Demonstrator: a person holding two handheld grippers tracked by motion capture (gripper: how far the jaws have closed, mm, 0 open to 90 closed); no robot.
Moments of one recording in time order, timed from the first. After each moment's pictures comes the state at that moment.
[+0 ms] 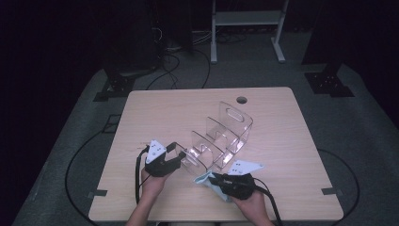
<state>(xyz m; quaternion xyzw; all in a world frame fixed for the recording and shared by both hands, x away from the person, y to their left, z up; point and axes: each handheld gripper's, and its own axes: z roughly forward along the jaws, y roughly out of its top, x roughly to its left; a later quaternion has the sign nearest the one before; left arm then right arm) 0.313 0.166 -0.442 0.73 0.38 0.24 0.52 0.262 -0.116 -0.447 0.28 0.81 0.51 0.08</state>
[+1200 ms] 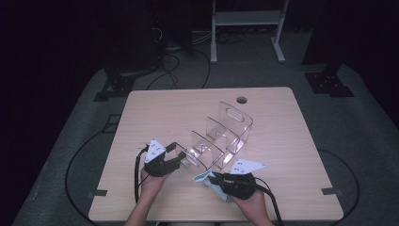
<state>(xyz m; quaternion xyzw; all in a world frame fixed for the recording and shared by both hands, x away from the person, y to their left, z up) 0.315 0.170 -0.441 0.74 0.36 0.22 0.52 0.261 -0.119 -0.444 0.29 0.80 0.52 0.07</state>
